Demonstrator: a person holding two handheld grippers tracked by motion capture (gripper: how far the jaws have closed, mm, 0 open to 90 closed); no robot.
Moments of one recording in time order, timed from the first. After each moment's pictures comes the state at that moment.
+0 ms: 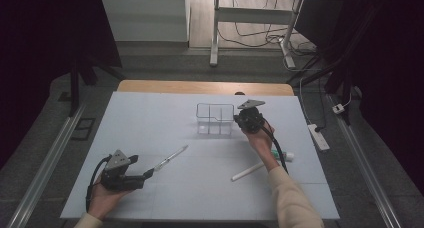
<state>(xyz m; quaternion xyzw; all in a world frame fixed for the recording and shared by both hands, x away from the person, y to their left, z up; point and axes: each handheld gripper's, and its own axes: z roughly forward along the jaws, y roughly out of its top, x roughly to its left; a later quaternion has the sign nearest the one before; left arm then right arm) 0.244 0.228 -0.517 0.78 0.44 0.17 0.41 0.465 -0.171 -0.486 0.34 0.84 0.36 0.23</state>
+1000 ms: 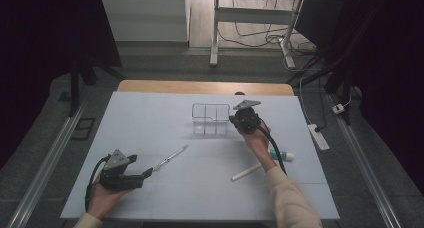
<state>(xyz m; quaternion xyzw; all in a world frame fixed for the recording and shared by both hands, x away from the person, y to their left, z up) 0.245 0.230 -0.517 0.78 0.44 0.17 0.41 0.463 -0.161 -0.487 0.33 0.84 0.36 0.21</state>
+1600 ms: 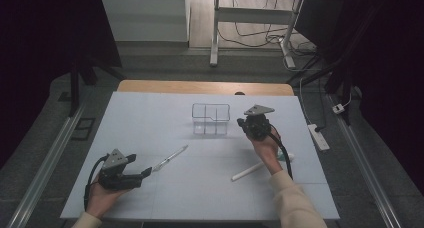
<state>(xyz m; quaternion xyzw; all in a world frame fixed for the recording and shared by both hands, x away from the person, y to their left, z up) 0.246 0.234 -0.517 0.78 0.44 0.17 0.42 0.430 -0.191 -0.476 0.33 0.83 0.39 0.23</state>
